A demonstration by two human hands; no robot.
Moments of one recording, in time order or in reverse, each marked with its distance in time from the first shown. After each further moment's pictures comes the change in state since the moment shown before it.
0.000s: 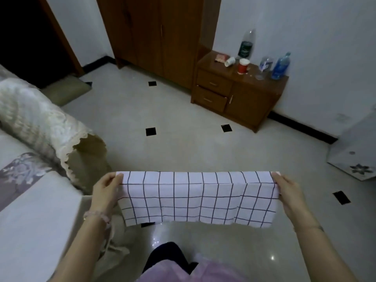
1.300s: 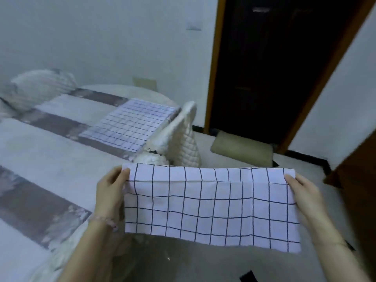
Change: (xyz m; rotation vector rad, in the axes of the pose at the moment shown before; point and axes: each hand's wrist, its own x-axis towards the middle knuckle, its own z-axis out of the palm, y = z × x) left_hand 0.355 0.233 -0.070 -0.396 1.375 0.097; right_hand 0.281 -0.456 0.785 -0.229 -1.337 -0.521
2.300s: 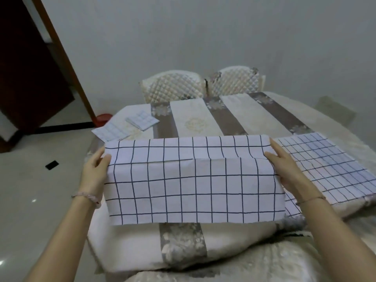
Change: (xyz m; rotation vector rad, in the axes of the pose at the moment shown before) left_hand 0.084 -0.017 -0.355 0.044 0.956 -0.046; right_hand 0.017 -0.109 0.601 -0.114 -1.248 -0.196
